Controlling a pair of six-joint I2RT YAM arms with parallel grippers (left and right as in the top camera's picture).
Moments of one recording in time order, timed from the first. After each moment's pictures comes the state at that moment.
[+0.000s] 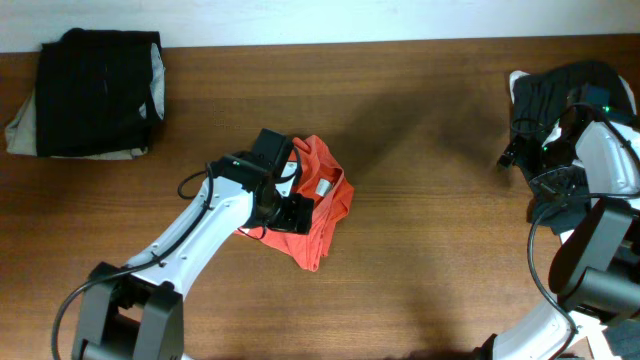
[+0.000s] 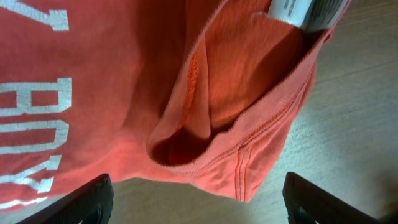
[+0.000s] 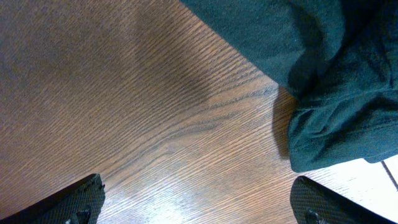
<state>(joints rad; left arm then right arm) -0.42 1.69 1.18 -0.89 0.20 -0.22 -0.39 1.94 1.50 -1.06 -0.10 0.28</state>
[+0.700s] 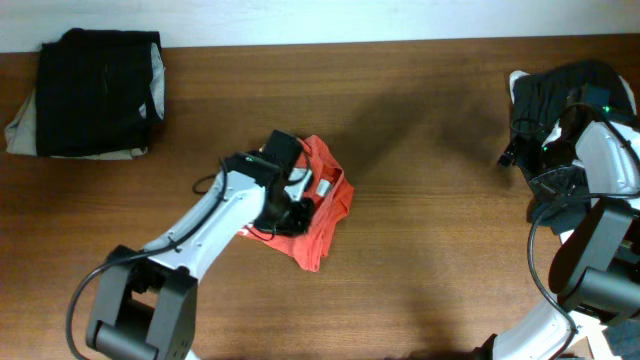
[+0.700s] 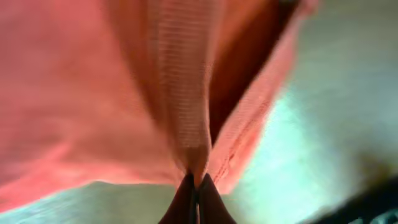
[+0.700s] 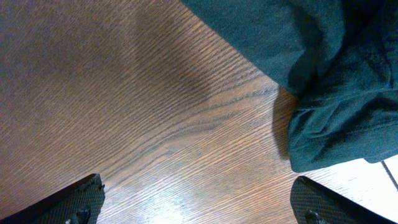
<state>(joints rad) -0.46 1.76 1.22 -0.94 0.30 -0.22 -0.39 1.94 1.50 -1.06 -0.10 0.28</state>
